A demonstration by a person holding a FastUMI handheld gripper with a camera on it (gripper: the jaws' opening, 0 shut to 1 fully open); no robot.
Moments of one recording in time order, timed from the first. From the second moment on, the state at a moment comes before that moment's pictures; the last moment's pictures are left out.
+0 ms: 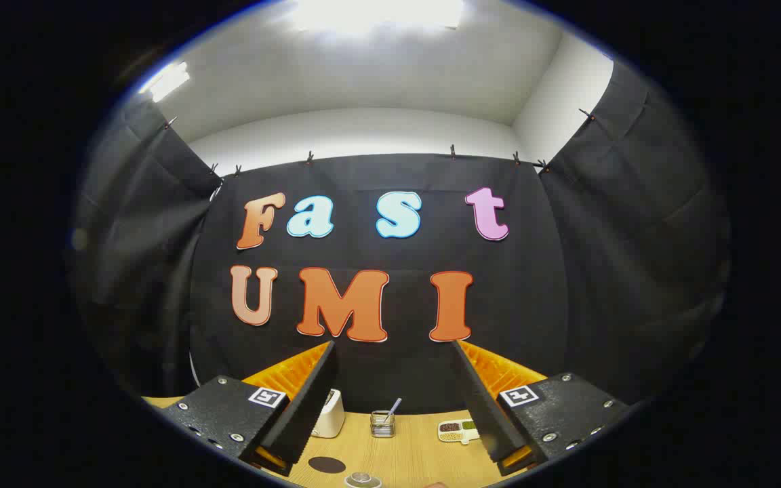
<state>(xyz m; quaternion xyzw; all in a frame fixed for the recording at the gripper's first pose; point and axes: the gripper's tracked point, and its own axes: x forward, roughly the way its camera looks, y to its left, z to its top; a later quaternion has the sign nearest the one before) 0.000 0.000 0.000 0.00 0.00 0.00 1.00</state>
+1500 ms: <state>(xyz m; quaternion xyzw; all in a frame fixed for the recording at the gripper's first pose) -0.031 0.024 -0.068 0.01 0.01 0.04 1.00</state>
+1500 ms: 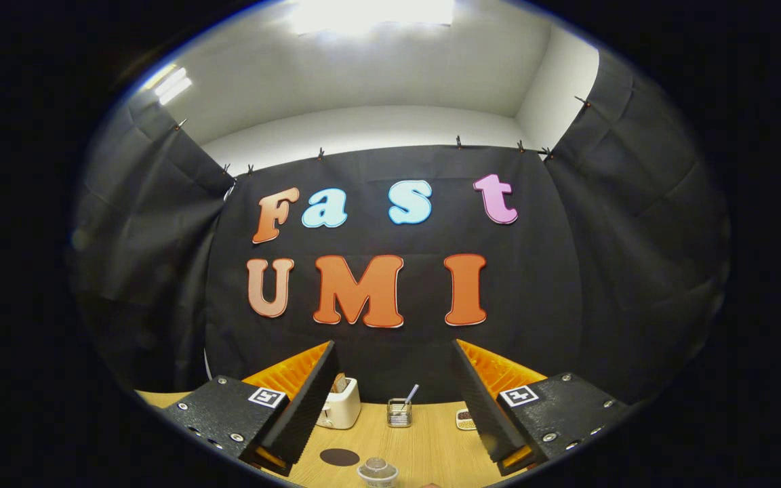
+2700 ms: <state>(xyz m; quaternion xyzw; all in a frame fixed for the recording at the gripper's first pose) -0.072 0.049 -0.337 0.01 0.20 0.07 0.98</state>
